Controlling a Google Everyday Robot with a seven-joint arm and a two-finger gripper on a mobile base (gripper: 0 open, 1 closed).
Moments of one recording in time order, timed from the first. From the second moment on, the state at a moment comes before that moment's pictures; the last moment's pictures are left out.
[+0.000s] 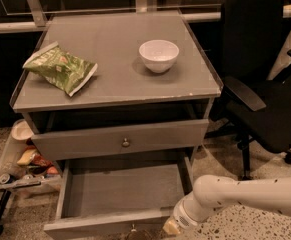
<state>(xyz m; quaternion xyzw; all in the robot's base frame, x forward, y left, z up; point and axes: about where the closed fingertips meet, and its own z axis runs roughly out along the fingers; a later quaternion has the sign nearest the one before) 0.374 -0.101 0.423 -0.40 0.89 0.23 0.07</state>
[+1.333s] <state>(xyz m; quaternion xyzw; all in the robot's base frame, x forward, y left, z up) 0.373 -0.100 0.423 -0.40 0.89 0.23 0.07</state>
